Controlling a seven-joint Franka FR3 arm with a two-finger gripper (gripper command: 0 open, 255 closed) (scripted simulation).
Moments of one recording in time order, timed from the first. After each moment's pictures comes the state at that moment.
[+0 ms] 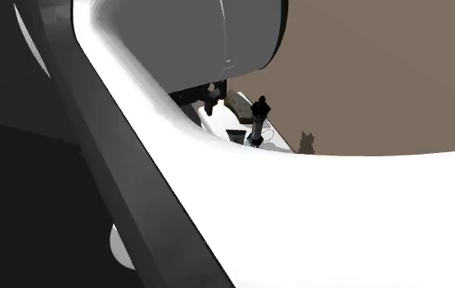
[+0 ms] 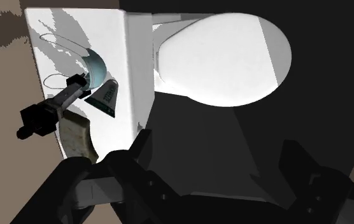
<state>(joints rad) 0.00 -0.77 -0.07 -2.40 0.03 1.78 -0.05</state>
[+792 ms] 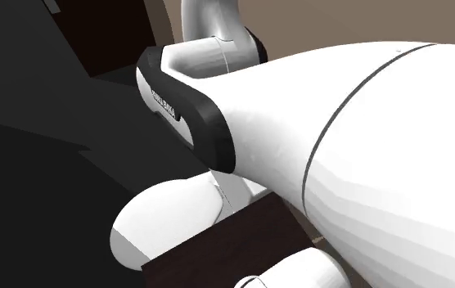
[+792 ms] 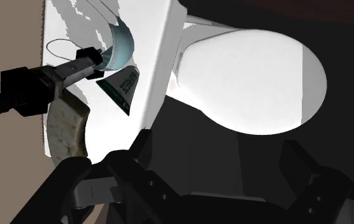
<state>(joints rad) 0.02 -0.48 -0.23 -2.50 -0.09 2.11 -0.39</state>
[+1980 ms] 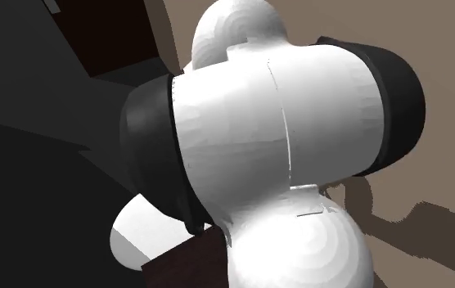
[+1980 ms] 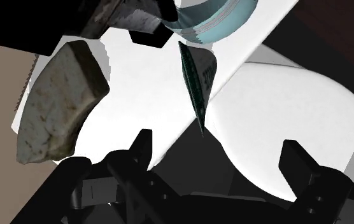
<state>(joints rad) 0.01 0.21 -0.35 -2.28 -0.01 2.54 -0.93</state>
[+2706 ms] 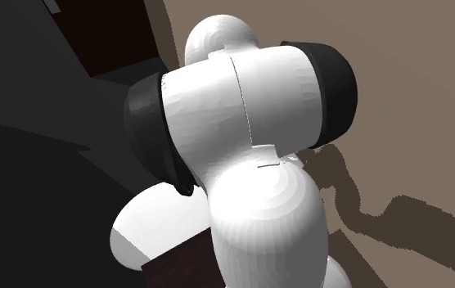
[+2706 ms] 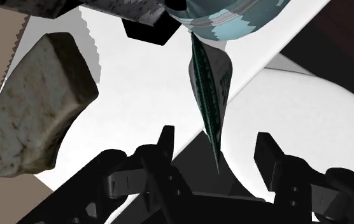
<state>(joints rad) -0.03 0.38 -0.31 -2.24 0.05 2.66 -1.01</state>
